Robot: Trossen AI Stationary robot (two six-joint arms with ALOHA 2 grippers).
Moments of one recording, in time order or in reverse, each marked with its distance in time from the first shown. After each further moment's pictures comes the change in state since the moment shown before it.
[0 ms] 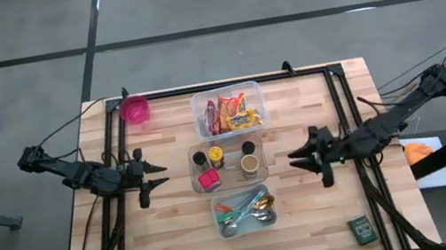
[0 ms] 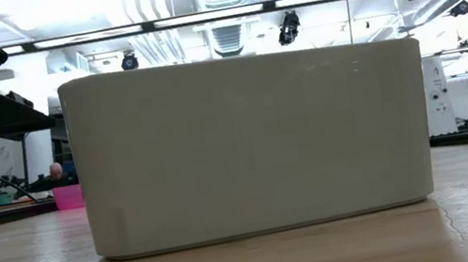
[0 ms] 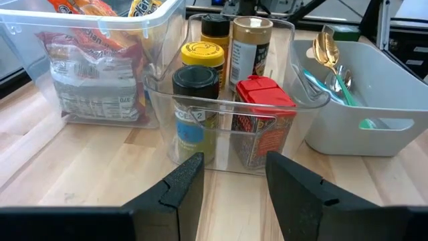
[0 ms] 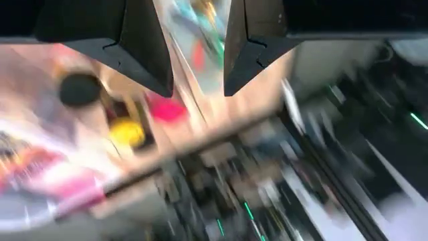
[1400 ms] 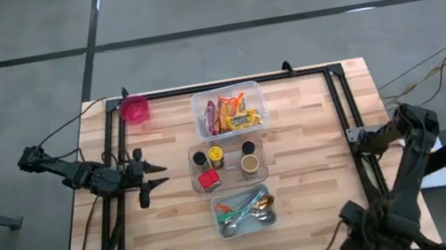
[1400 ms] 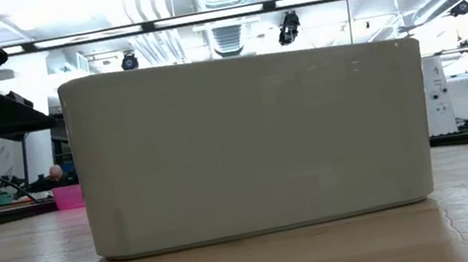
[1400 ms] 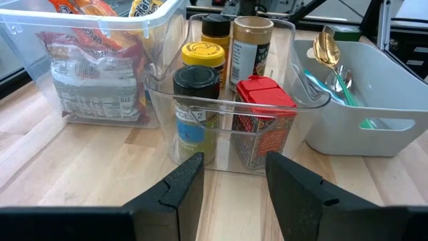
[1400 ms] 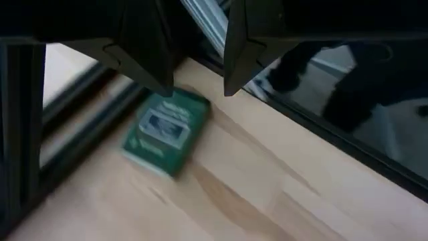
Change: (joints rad) left arm 0.000 0.000 0.000 0.000 -0.002 0.000; right arm 0.561 0.916 0.993 -1.475 -0.586 1.418
